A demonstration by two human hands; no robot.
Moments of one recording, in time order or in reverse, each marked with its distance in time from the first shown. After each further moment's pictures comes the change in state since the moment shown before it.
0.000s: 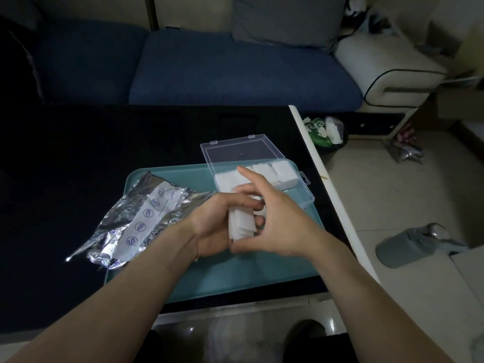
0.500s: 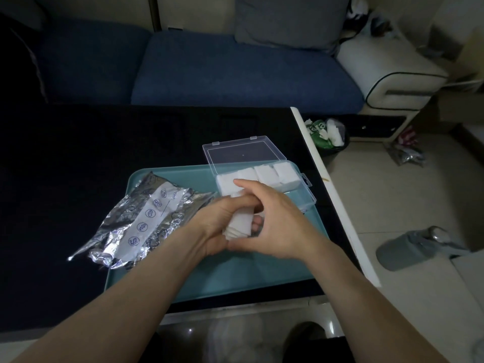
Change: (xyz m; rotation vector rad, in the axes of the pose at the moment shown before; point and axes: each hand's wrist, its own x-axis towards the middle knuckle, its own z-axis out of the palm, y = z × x) left_hand 0.005 -0.005 0.009 -0.058 0.193 0.141; right_hand 0.002 -0.005 0.006 -0.197 0.096 -0.011
